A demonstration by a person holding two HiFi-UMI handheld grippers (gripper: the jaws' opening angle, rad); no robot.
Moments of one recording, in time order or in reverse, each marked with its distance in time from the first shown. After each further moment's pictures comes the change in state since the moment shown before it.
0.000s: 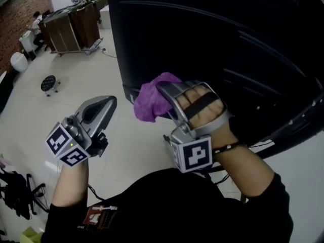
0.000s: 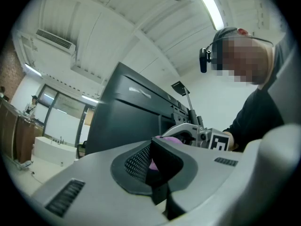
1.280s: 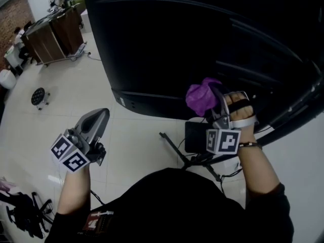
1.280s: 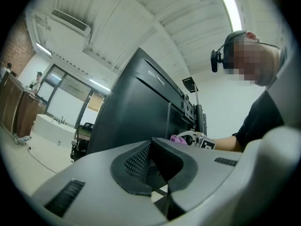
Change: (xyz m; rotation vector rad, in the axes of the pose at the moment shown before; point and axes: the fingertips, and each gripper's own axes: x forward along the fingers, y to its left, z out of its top) left arm -0.008 0.042 -0.072 -0.179 0.077 0.001; right arm -0.050 0.099 -0.175 0.070 0.460 0.105
